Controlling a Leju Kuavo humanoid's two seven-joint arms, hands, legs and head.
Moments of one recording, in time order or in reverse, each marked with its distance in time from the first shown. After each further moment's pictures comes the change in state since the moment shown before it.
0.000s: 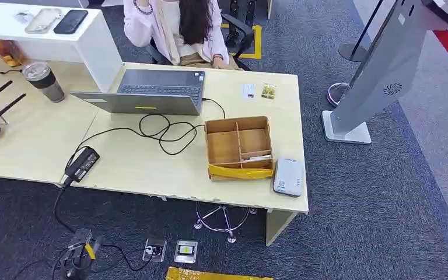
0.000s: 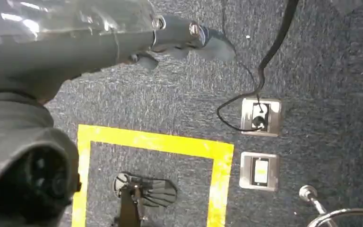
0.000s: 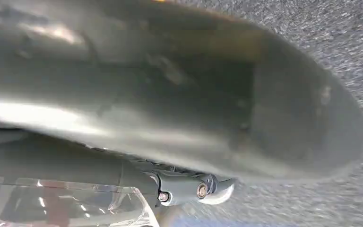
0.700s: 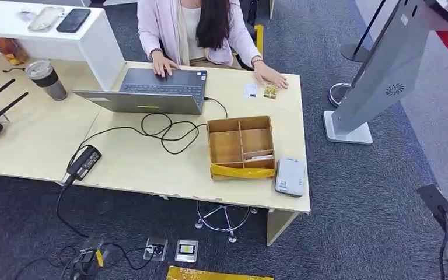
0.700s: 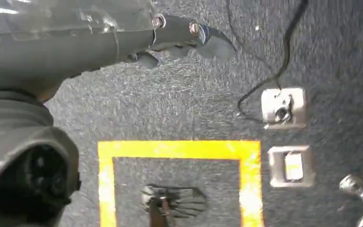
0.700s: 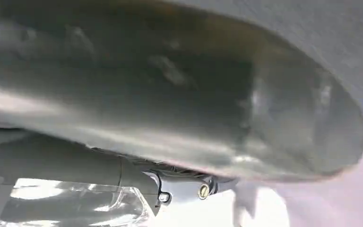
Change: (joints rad) left arm -0.025 -0.003 -0.049 0.088 -0.092 -0.023 -0.022; right arm -0.362 -0.259 0.380 -0.108 0.353 0.152 -0.092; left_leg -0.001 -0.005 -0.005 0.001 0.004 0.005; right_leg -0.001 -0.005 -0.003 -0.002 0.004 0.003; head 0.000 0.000
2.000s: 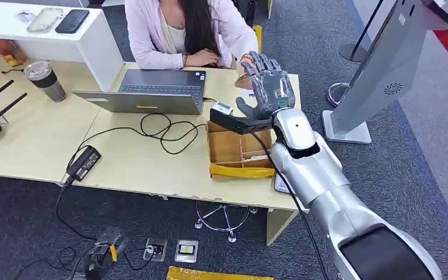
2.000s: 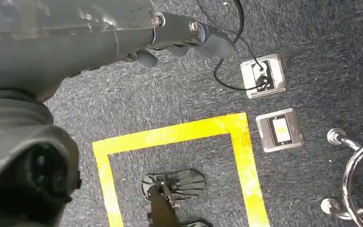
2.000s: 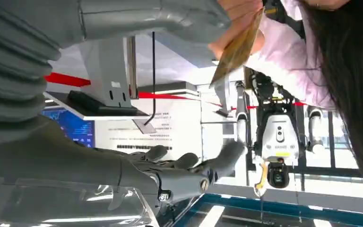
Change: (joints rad) left arm -0.046 -0.017 -0.129 -0.018 -0.029 -0.082 0.016; right arm -0.504 0.707 0.602 -0.251 0.596 -0.062 -0.036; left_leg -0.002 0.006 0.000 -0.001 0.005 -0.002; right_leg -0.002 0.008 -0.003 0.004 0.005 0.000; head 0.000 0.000
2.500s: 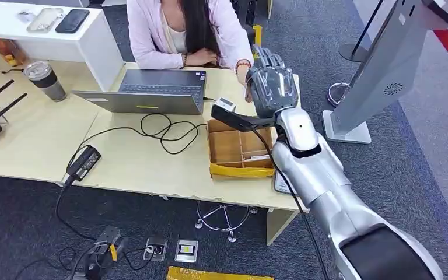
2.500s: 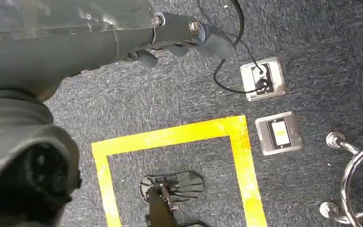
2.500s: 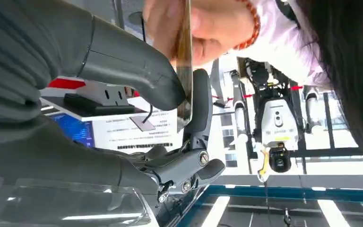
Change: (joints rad) left arm -0.002 -0.001 -0.002 -0.001 0.005 0.014 0.000; right arm 0.001 -0.004 -0.001 0.000 -0.050 -0.084 -0.023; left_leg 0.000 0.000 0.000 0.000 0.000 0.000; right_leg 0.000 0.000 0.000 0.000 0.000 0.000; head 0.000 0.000
